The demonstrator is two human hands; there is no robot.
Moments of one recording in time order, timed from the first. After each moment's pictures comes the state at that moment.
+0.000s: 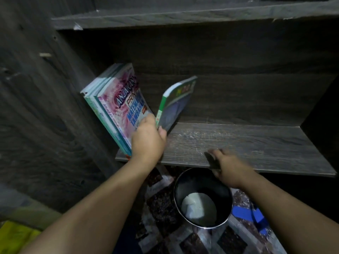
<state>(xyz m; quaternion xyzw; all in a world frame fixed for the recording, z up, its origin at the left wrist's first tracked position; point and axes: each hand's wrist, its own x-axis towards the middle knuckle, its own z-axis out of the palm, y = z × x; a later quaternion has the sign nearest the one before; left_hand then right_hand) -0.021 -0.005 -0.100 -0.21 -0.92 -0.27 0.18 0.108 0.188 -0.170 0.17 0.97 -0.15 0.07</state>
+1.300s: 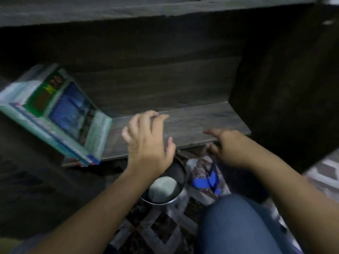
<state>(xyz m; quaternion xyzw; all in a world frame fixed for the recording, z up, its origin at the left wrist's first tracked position) 0.113 0.053 -0.095 -0.44 -0.83 -0.24 0.26 0.250 0.227 -0.085 0.28 0.95 -0.15 0.02</state>
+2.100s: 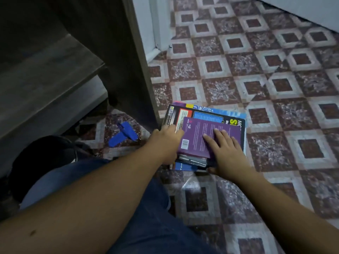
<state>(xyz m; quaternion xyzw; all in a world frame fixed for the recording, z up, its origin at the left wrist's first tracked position) 0.401 0.223 -0.256 -0.79 -0.58 0.16 -0.16 0.614 0.209 -0.308 0.54 0.82 -0.13 0.16</state>
